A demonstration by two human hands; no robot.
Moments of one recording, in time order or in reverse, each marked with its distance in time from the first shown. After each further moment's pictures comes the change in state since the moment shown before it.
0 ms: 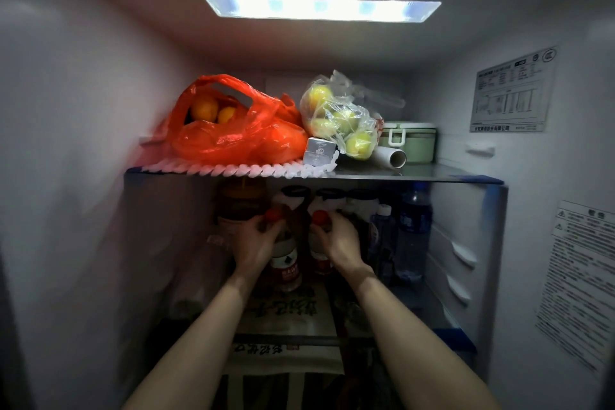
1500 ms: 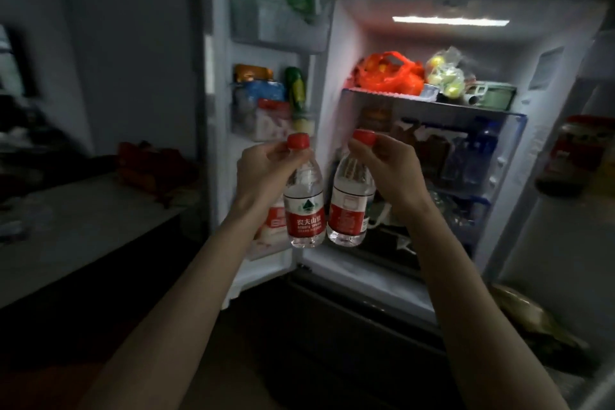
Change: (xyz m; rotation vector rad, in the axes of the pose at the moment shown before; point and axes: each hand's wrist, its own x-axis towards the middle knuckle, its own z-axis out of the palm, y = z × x) left_hand -0.538 0.251 -0.365 -0.077 0.287 -0.096; right_hand -0.482 -0.330 -0.262 0.557 -0.256 -0.213
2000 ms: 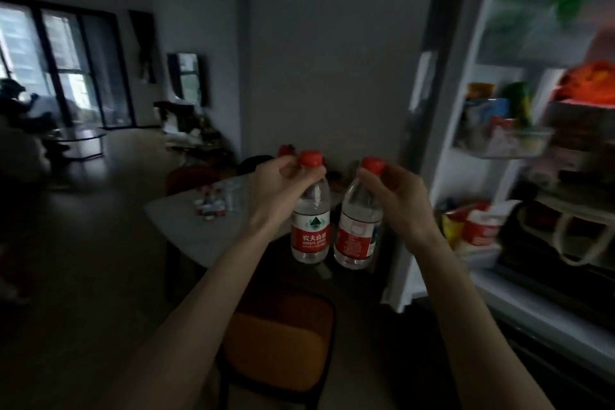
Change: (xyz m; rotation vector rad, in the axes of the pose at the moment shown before) left_hand -0.047 -0.003 -0.375 0.194 0.228 0.014; right_hand -0.111 -0.169 0.314 0.234 -0.329 -0.031
